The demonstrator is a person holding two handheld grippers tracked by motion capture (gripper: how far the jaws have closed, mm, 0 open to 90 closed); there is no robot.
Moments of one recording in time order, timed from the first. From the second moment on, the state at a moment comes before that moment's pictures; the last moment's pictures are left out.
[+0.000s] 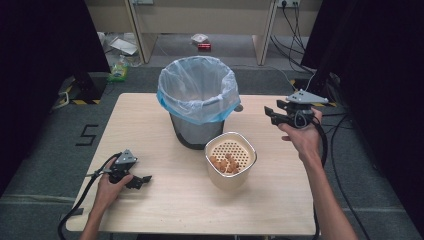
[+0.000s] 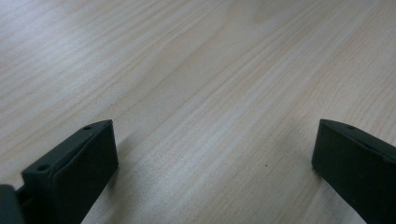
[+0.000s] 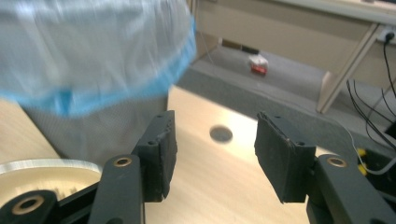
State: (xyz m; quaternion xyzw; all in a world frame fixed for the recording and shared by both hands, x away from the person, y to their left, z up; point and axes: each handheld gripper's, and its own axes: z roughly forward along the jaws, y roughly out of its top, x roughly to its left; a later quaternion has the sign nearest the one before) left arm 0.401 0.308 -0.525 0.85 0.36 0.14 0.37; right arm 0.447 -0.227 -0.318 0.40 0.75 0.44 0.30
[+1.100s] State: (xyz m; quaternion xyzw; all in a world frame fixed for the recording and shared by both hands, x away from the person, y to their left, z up) left arm 0.401 0.308 -0.526 0.85 0.36 0.14 0.37; right arm 0.388 -0.254 -0.449 0.45 0.77 0.39 0.23
